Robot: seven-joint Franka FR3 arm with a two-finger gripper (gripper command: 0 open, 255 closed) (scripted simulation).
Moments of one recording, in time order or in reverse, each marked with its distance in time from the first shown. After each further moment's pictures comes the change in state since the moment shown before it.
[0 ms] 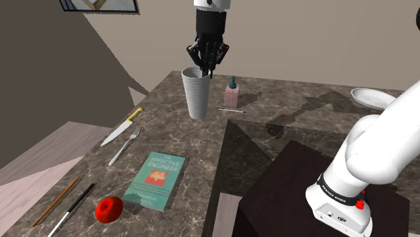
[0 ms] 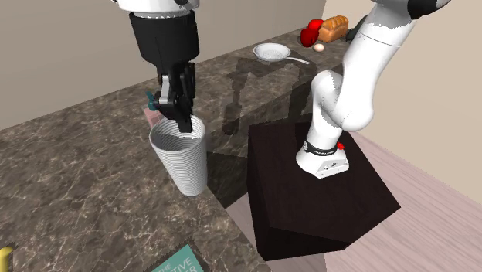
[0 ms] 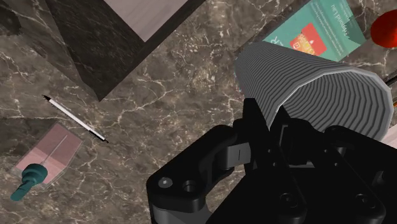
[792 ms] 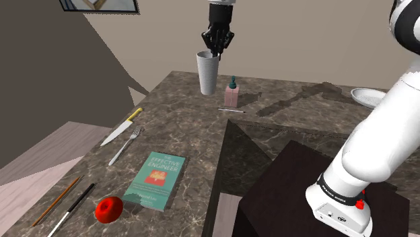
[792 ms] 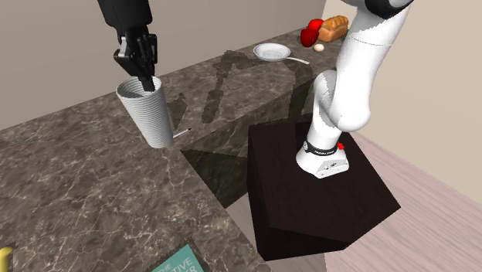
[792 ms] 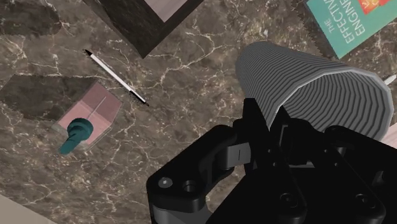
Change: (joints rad) arm -0.110 0.156 -0.147 0.170 -0.046 -0.044 -0.248
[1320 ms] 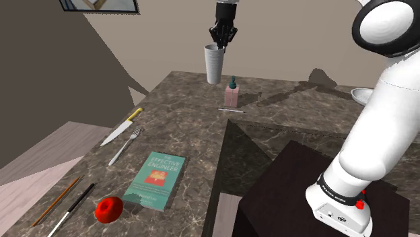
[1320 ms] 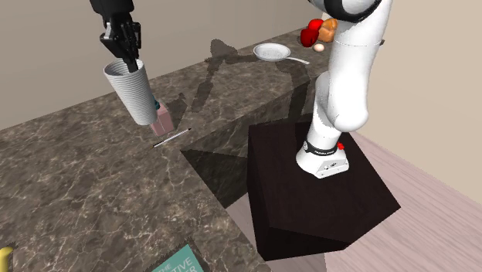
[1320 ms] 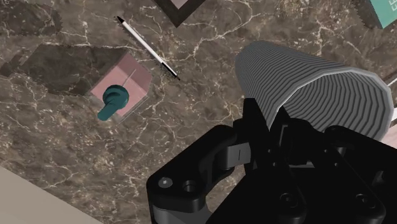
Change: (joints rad) arm -0.077 0.171 -0.076 0.205 -0.016 -0.049 -0.151
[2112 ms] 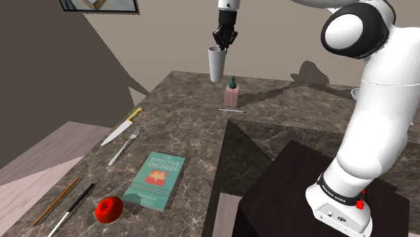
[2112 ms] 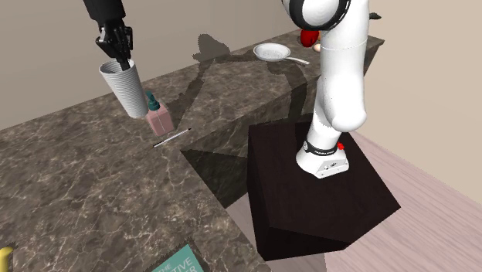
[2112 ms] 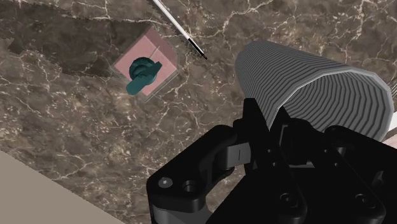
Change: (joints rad) arm -0.061 0.175 -0.041 0.165 -0.004 0.000 -0.105
